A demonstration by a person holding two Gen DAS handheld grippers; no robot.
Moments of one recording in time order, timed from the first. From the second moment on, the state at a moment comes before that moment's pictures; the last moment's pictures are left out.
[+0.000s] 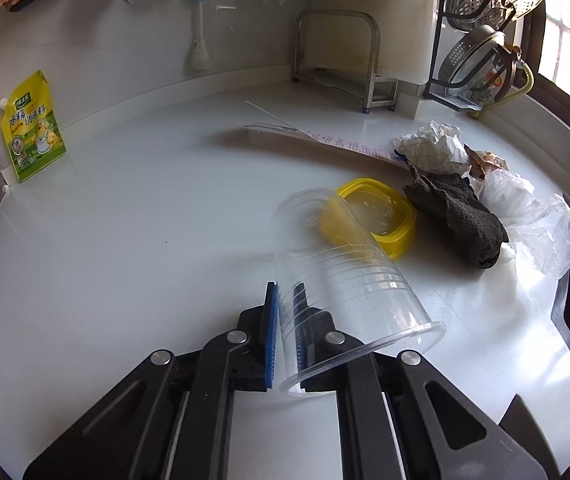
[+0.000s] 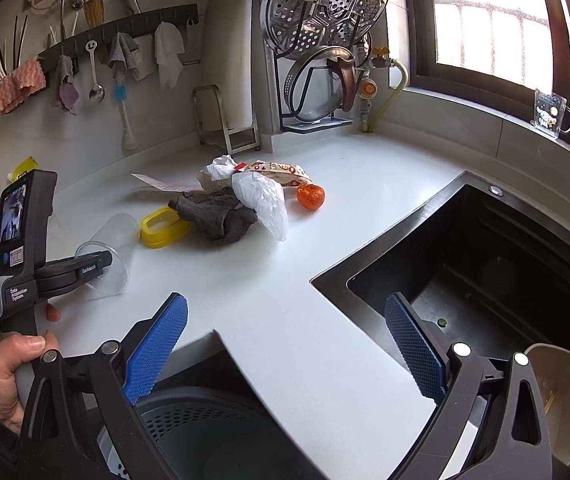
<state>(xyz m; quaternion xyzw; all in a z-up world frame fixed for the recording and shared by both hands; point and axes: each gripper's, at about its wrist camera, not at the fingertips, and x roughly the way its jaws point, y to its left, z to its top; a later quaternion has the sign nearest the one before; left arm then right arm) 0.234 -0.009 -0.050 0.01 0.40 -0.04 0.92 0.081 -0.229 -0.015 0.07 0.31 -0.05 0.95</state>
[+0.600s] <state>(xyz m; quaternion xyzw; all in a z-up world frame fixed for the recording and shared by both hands) 0.220 -0.005 -0.045 0.01 0.37 -0.06 0.93 0.243 -0.311 -0.019 0.05 0.37 -0.07 0.93</state>
